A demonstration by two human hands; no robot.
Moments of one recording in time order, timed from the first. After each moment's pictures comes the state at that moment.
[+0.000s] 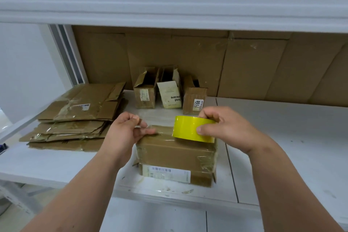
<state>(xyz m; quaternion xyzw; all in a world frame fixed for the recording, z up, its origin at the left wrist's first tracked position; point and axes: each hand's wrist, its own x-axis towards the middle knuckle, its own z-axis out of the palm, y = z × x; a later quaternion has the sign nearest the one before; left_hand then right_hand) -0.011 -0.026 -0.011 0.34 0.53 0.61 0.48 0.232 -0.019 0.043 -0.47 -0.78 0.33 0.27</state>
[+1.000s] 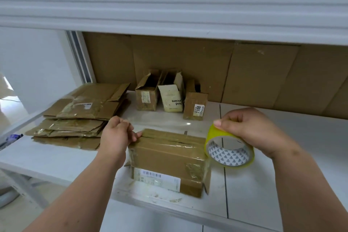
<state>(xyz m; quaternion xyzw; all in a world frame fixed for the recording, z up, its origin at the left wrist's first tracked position) 0.008 -0.014 -0.022 0.28 0.58 0.66 0.38 0.296 0.019 0.042 -0.51 -0.75 0.31 0.30</state>
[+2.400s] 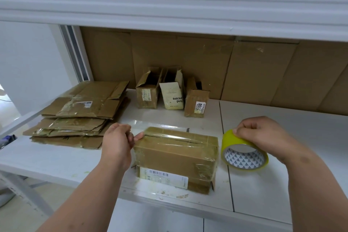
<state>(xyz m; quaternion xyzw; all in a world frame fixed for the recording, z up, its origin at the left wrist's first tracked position) -0.003 -0.016 -0.037 0.18 0.52 0.71 0.43 0.308 0.007 0.030 -0.62 -0.69 0.28 0.24</state>
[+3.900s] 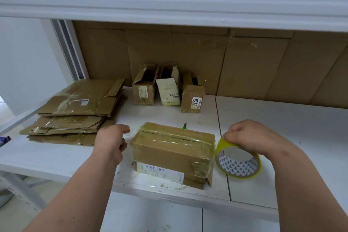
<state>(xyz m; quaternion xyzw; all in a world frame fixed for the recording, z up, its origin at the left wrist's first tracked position) -0.018 -0.018 -0.035 0.17 0.68 0.58 0.41 0.294 0.000 0.017 -0.67 -0.67 0.28 0.14</state>
